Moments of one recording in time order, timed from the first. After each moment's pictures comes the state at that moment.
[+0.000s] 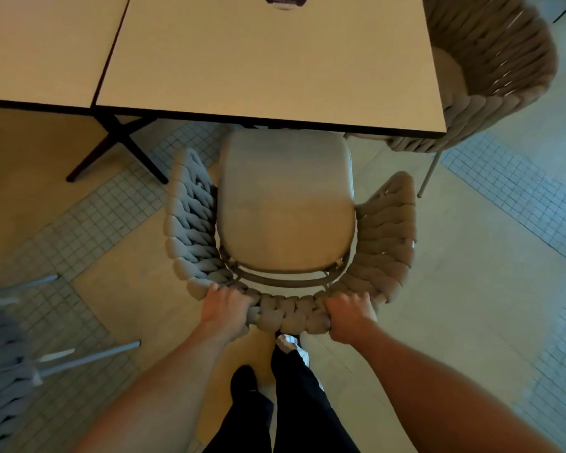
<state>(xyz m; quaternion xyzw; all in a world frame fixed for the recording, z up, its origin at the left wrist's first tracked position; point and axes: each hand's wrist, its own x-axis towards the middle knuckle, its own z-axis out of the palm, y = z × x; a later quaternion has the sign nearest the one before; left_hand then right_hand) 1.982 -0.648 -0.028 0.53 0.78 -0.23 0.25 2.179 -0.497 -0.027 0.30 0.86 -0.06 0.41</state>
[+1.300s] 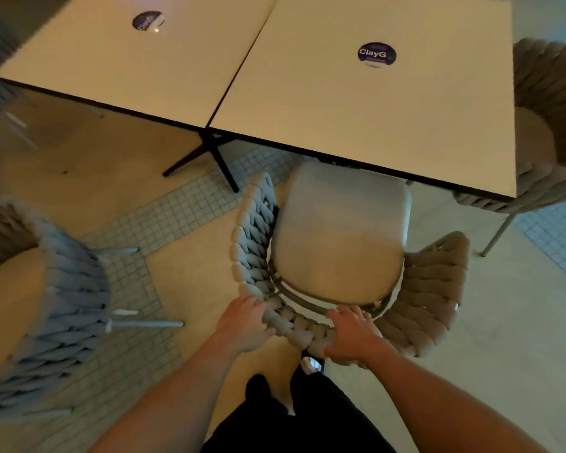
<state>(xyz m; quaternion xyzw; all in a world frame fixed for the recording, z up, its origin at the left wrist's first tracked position) 1.979 -0.701 0.035 0.37 0.85 -0.03 0.37 2.136 -0.507 0.007 0.19 0.88 -0.21 0.37</state>
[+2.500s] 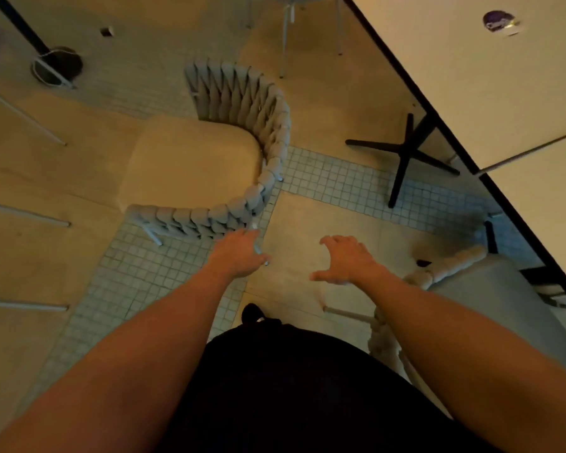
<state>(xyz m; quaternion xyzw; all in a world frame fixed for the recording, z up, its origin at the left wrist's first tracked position) 1.855 -1.037 0.055 -0.07 0.94 0.15 0.30 1.809 -0.782 0.067 -0.19 0.91 -0.03 0.36</state>
